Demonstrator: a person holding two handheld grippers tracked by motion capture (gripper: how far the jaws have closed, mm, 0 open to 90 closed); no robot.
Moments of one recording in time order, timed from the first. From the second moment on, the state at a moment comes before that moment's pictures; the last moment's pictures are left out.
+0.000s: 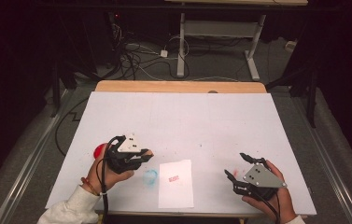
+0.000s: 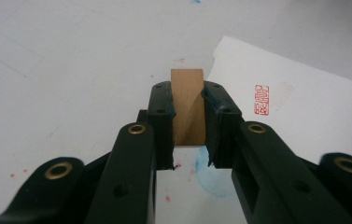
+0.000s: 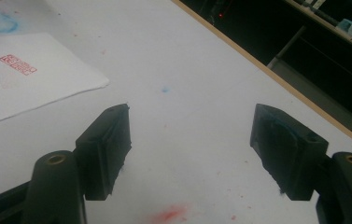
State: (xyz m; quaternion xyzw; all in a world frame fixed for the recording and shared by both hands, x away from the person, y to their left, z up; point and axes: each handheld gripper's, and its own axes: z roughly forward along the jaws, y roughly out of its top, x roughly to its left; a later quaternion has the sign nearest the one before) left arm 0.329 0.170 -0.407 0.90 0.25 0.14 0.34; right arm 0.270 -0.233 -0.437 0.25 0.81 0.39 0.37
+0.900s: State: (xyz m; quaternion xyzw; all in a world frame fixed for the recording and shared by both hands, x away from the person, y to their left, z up) left arm 0.349 0.281 -0.422 0.85 0.39 0.16 0.31; right arm 0.267 -0.225 -0.441 0.23 0.82 0.38 0.36
